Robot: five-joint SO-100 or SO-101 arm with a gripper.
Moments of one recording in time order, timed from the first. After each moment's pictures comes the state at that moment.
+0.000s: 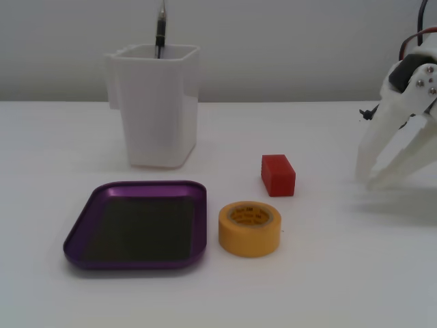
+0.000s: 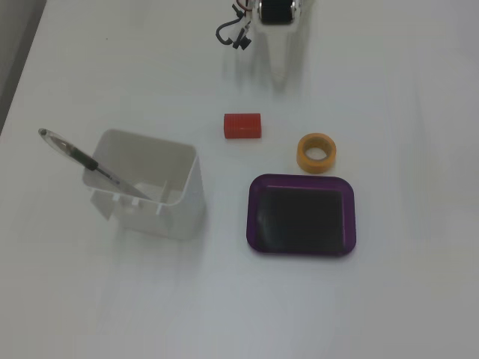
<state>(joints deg) 2.4 192.4 175.9 64.2 0.5</state>
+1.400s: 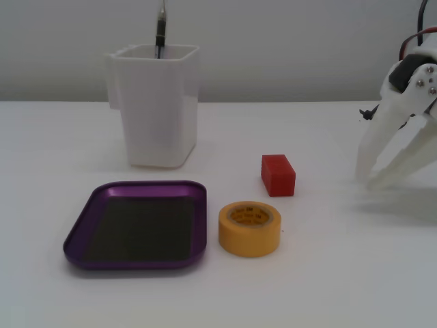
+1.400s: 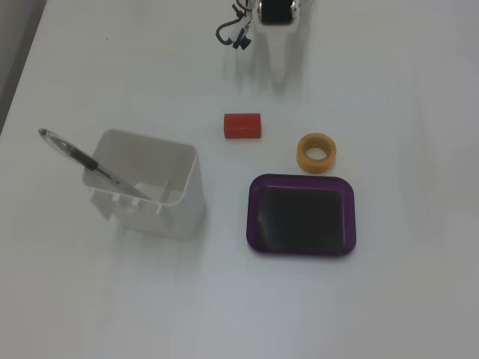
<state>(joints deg) 2.4 192.4 175.0 64.2 0.5</state>
